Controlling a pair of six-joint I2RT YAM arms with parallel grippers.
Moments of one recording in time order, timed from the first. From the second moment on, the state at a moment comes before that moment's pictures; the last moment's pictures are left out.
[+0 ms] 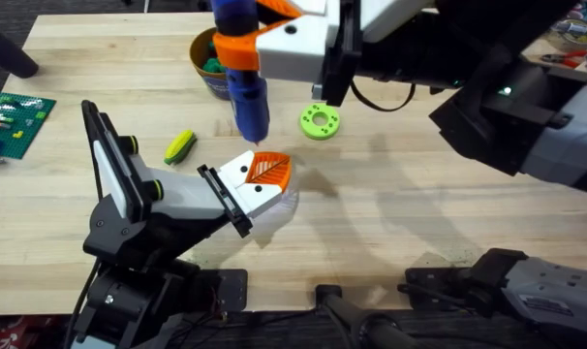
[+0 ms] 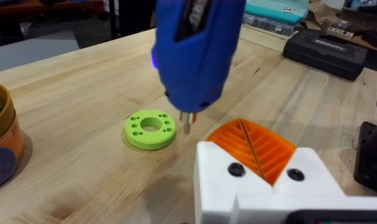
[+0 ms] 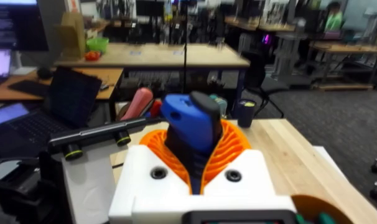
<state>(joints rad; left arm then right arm) -0.28 0.02 0.03 -0.12 0.66 -0.06 0.66 1.30 0.89 0.58 -0.76 0.07</state>
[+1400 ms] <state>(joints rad) -0.28 0.02 0.03 -0.12 0.66 -0.06 0.53 1.48 0.87 0.28 0.00 -1.05</state>
